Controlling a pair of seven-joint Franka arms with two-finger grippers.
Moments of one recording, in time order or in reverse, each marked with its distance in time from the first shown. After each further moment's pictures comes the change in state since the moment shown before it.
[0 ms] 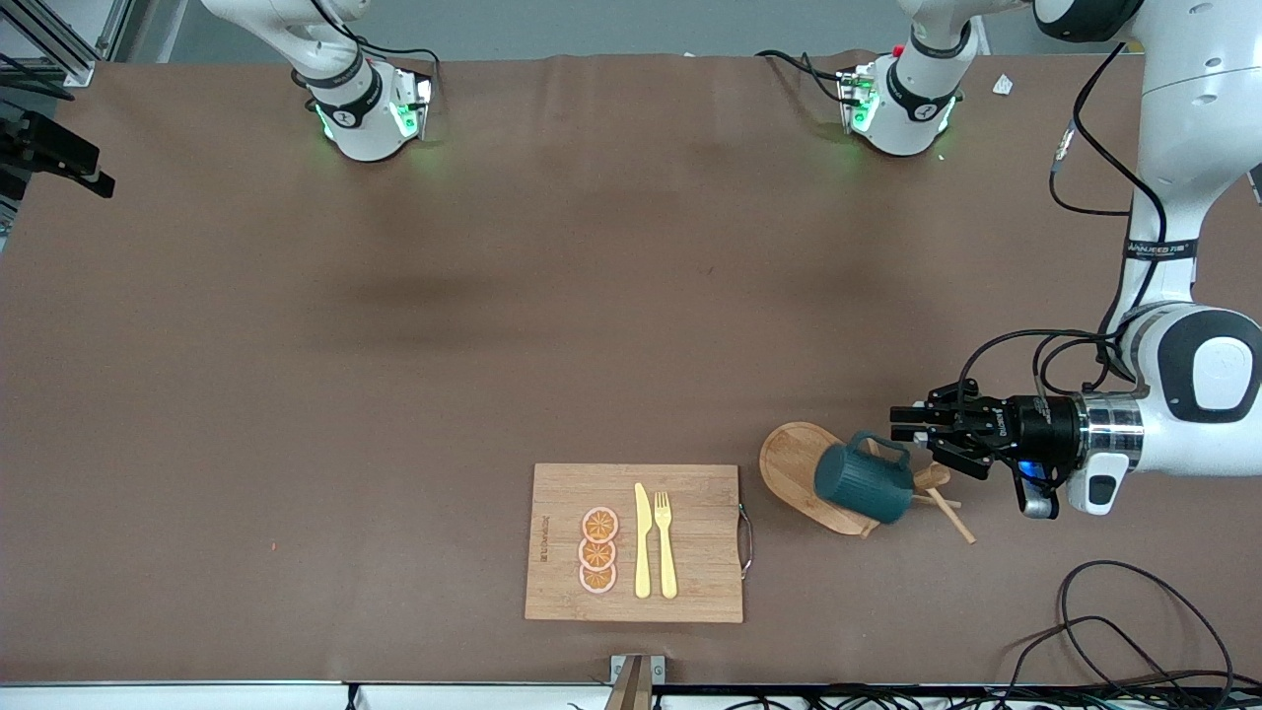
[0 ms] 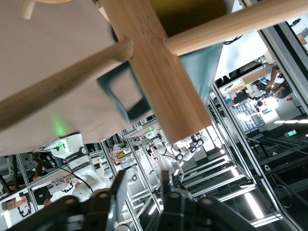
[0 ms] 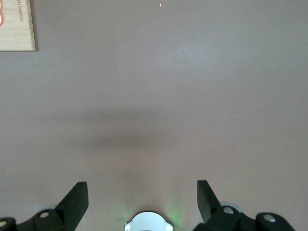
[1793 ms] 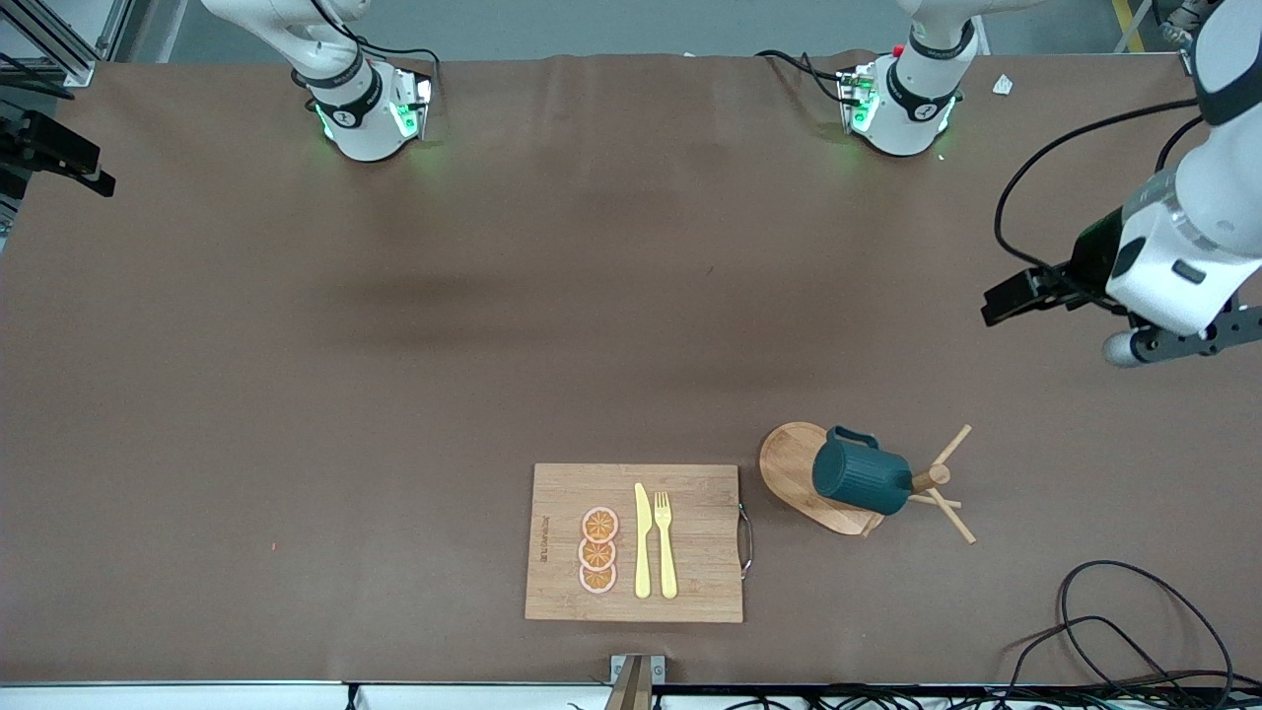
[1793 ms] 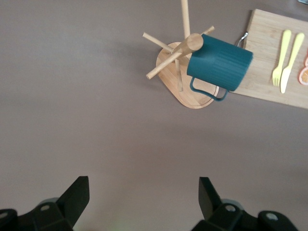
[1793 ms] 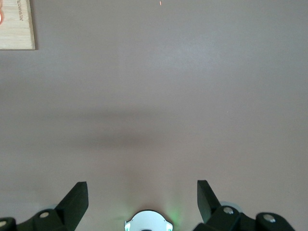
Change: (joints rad) left arm -0.007 -0.466 -0.264 0.058 1.191 -0.063 0.213; right arm 0.000 0.000 0.000 0.001 0.000 -0.005 -0.001
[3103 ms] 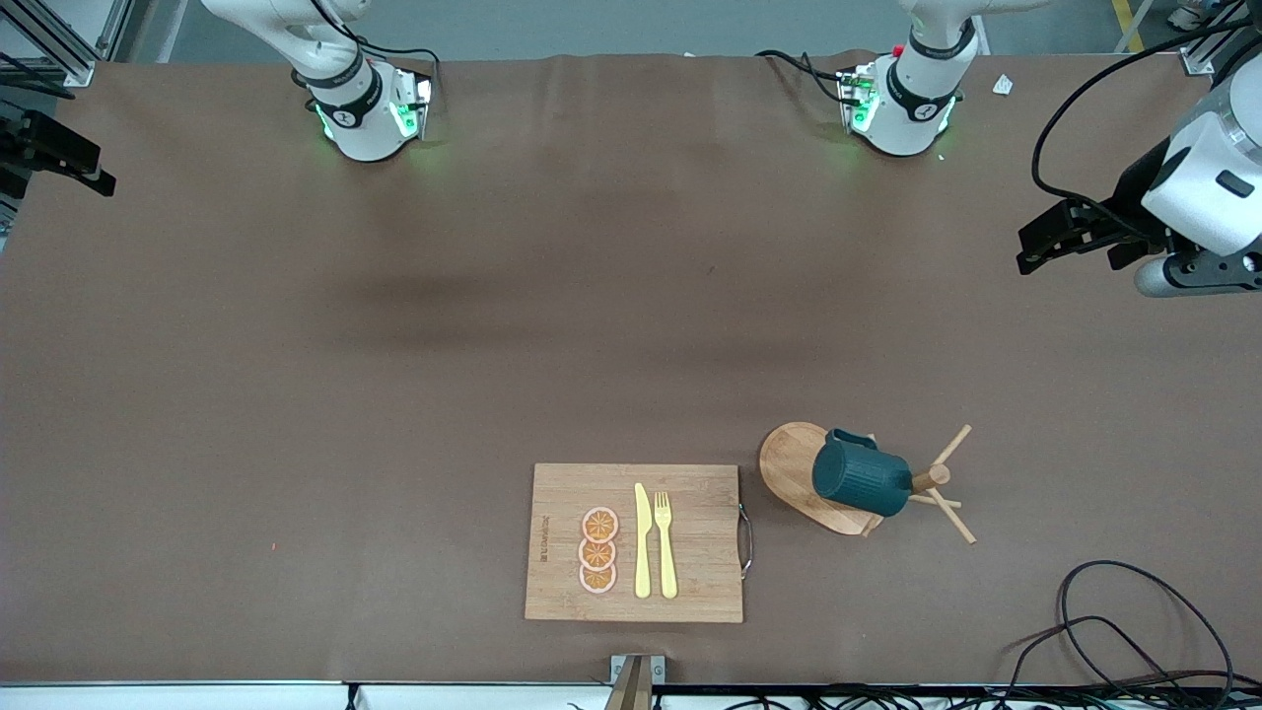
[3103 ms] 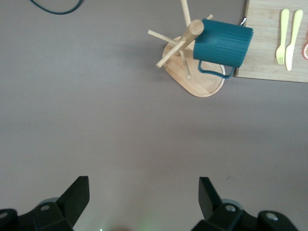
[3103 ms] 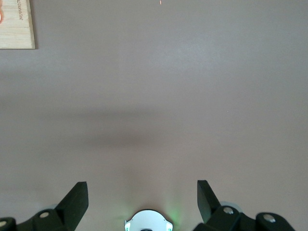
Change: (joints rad) left arm -0.121 -0.082 0.169 -0.025 0.001 -0.048 0.148; right arm 0.000 0.000 0.000 0.000 0.000 -0.002 0.000
